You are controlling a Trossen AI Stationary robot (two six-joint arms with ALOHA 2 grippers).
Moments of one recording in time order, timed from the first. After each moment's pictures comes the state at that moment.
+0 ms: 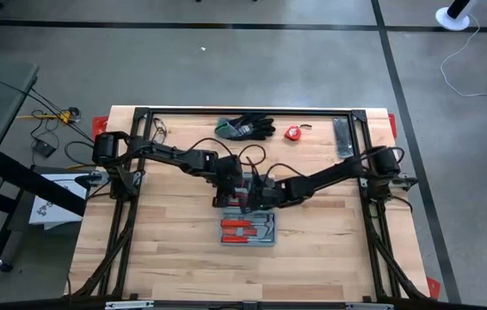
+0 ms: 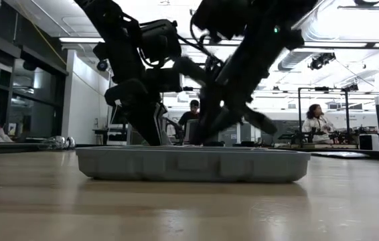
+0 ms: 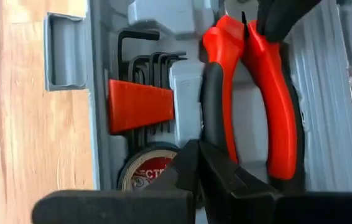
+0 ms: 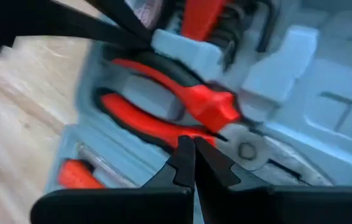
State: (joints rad) left arm 0.10 1.79 1.03 -0.36 0.09 0.17; right arm 0.16 1.94 1.16 -0.21 0.21 1.30
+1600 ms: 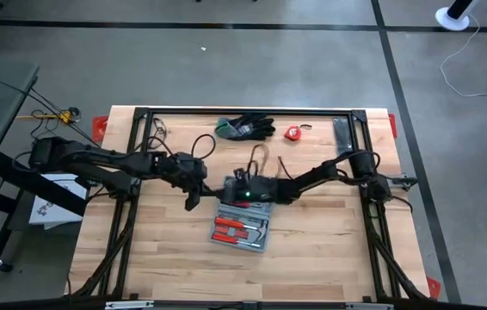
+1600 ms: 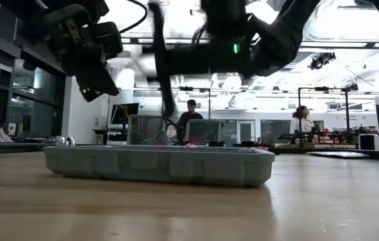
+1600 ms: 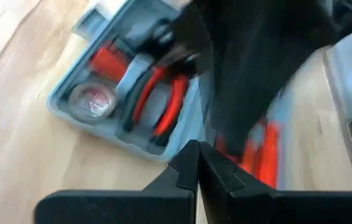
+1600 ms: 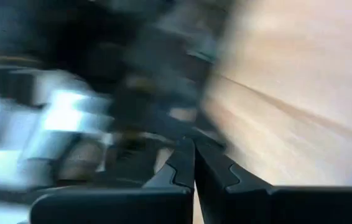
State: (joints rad) left arm 0.04 1.14 0.55 -0.12 0.19 -0.34; right arm 0.11 2.16 1.17 0.82 0.14 1.28
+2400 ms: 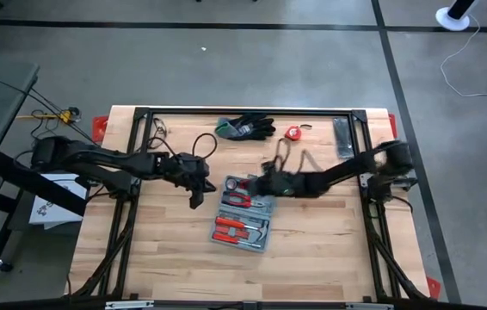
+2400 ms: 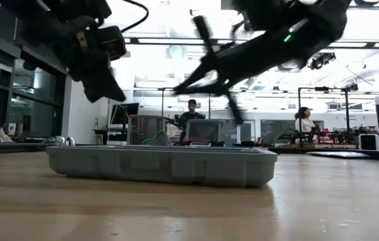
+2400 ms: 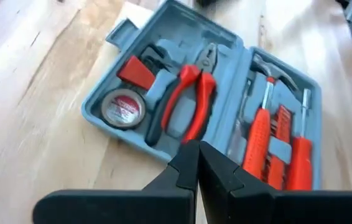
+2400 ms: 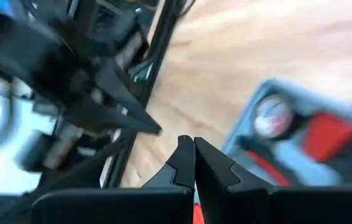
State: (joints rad) left arm 0.04 1.19 0.55 -0.07 0.10 -0.31; right arm 0.09 1.77 0.84 0.56 0.29 1.23
